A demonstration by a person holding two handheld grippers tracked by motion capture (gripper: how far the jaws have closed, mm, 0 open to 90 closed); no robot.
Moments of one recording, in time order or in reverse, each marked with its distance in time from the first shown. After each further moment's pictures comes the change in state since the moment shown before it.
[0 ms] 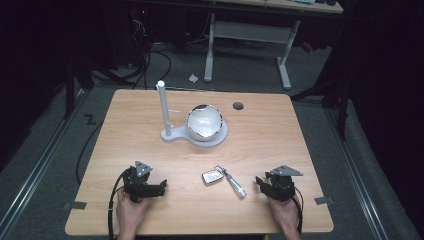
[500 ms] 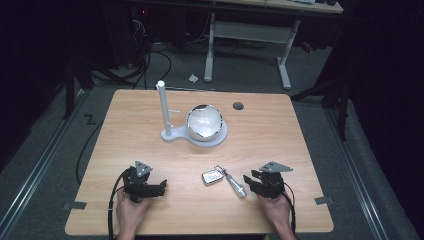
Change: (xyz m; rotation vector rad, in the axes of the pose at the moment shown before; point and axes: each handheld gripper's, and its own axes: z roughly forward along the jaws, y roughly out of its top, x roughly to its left) left arm 0.000 0.000 0.000 0.000 0.000 0.000; right arm 0.027 0.021 0.006 -0.013 0.139 -0.060
